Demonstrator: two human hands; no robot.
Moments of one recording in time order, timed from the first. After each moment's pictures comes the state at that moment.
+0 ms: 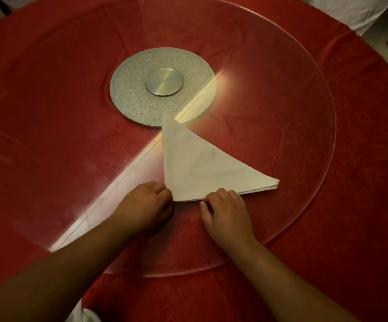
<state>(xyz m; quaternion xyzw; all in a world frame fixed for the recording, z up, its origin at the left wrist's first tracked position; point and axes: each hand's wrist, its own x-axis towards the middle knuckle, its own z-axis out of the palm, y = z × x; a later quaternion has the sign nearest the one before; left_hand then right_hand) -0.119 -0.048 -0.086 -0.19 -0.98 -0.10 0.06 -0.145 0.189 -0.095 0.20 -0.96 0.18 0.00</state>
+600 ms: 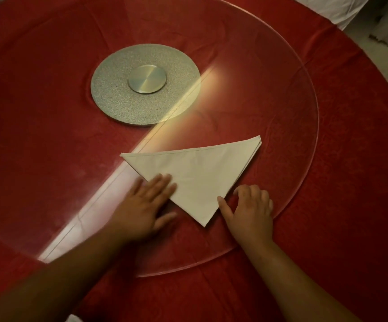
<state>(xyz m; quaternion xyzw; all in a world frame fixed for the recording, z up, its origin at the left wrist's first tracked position) -0.109 -0.030 -0.109 -0.14 -0.98 -0.08 -0.07 -0.151 0.260 -0.113 0.02 -0.99 0.13 0.05</state>
